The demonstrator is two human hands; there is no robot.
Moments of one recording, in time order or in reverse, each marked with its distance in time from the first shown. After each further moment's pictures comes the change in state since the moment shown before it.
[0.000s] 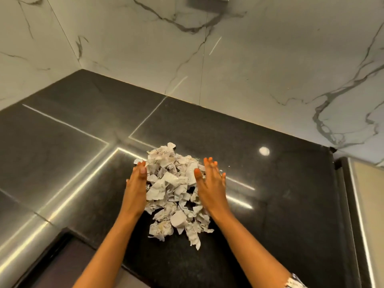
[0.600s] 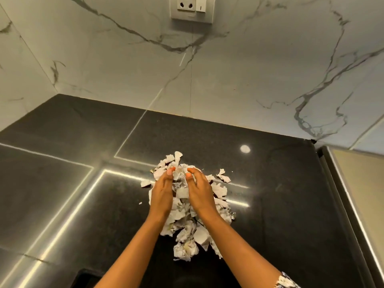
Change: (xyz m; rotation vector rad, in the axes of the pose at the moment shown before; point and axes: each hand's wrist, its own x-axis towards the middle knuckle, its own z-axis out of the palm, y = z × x) left_hand 0.044 0.018 0.020 -0.322 -0.236 0.044; right_hand 0.015 -0.064 0.040 0.339 0.165 0.130
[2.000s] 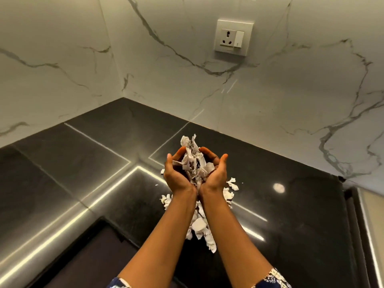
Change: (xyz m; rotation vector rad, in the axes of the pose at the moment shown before) left_hand -0.046 0.085 0.052 -1.111 0.506 0.029; right_hand -0.016 -0.059 -0.033 1.190 -0.025 0.147
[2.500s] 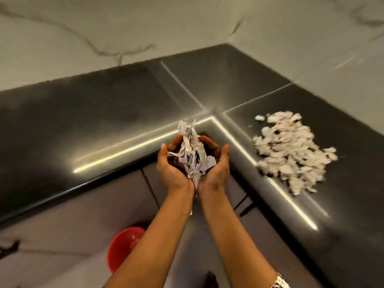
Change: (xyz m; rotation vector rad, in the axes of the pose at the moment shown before) left_hand -0.149 0.156 -0.198 -0.325 0.310 0.294; right_hand -0.243 0.144 0.023 0.009 -0.301 0.510
